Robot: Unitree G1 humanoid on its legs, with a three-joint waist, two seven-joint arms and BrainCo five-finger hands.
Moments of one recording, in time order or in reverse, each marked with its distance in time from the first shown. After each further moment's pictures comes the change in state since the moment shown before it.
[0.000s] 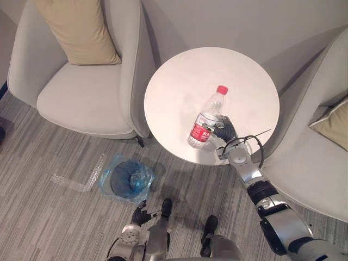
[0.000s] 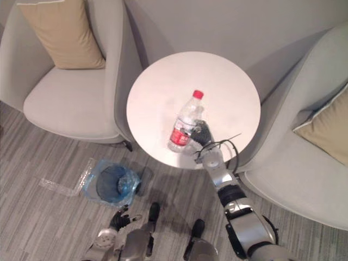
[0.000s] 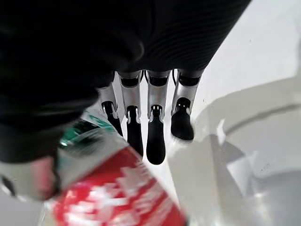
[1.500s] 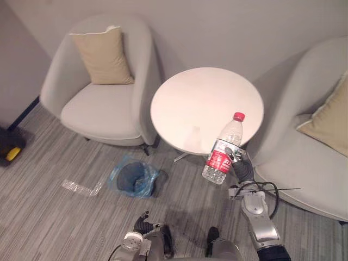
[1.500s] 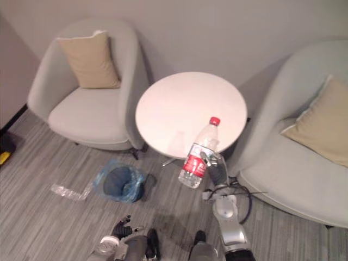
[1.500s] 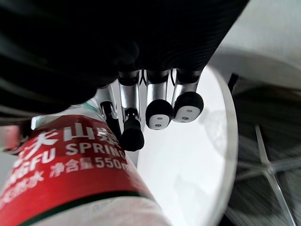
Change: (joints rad) left arm 0.022 -0.019 -0.046 0.013 0.080 0.059 -0.012; right arm 0.641 0.142 -0.201 -0.596 -0.093 -0.011 0.007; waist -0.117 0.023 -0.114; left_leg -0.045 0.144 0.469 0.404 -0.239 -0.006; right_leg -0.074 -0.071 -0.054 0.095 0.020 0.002
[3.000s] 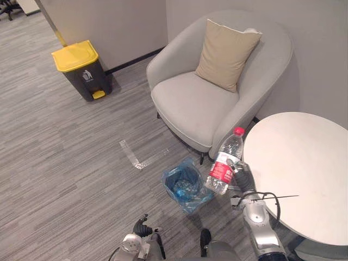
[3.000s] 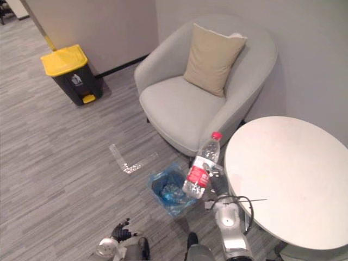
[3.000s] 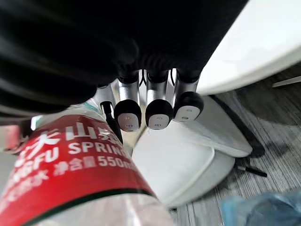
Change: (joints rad) left arm -0.008 0.038 0.000 0.031 0.060 -0.002 0.003; right arm 0.006 -0.021 0.063 0.106 -0.091 0.018 0.038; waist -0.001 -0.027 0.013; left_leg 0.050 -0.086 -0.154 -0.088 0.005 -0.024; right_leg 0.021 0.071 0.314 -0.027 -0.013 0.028
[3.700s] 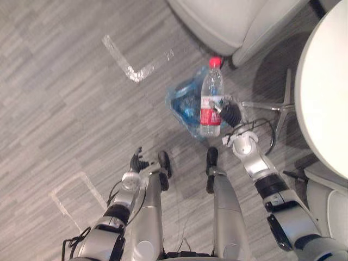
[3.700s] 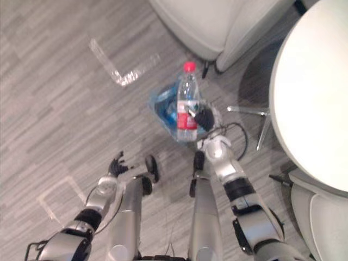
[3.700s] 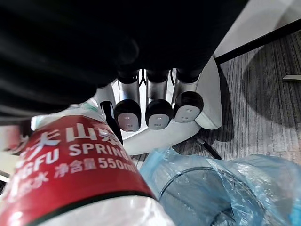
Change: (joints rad) left arm -0.470 0.018 0.151 -0.195 -0.160 -0.027 0.118; right arm -0.772 -0.193 0.104 0.274 -0.114 0.073 -0.201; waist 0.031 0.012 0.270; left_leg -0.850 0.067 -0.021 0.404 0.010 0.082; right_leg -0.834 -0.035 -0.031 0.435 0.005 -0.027
